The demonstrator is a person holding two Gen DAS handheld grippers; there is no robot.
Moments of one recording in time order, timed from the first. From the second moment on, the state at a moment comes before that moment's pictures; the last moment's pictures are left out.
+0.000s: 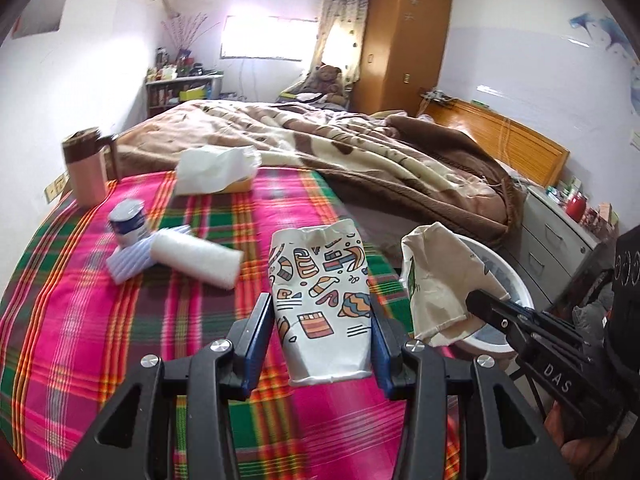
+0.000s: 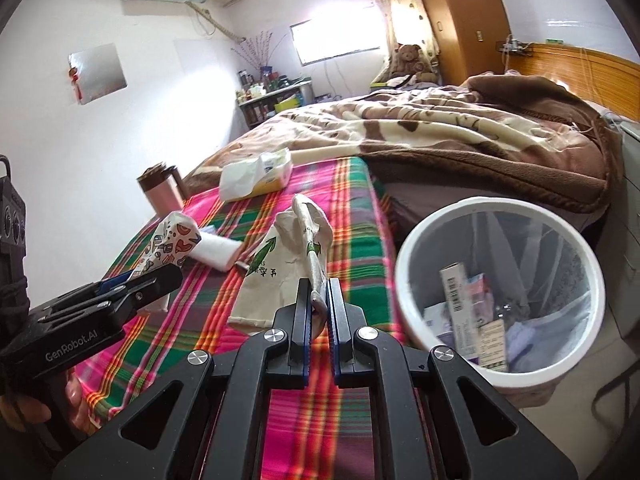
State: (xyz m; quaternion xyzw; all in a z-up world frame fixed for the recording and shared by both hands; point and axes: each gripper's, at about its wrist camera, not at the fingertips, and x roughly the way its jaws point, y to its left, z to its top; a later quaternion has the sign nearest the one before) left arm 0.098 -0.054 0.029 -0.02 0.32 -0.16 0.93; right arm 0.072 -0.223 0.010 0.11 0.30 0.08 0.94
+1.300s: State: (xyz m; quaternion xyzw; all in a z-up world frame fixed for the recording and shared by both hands) left arm 0.124 -0.227 0.022 0.05 0.33 -0.29 0.90; right arm 0.073 -0.339 -0.001 0.14 0.32 -0.11 0.93
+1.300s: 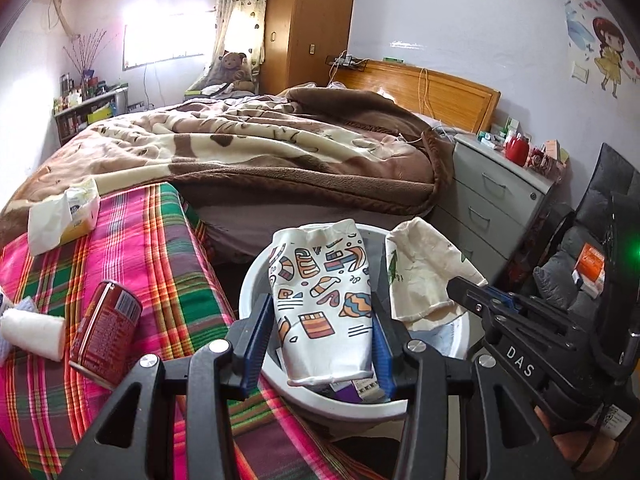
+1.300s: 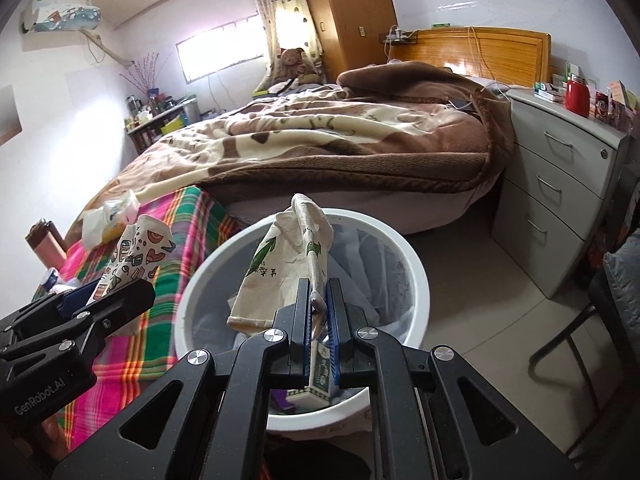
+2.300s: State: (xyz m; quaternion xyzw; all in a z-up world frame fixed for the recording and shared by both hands) left arm 0.127 -0.194 0.025 0.02 0.34 -0.27 0.90; right arm 0.080 -0.331 -0.002 0.13 0.34 -0.11 0.93
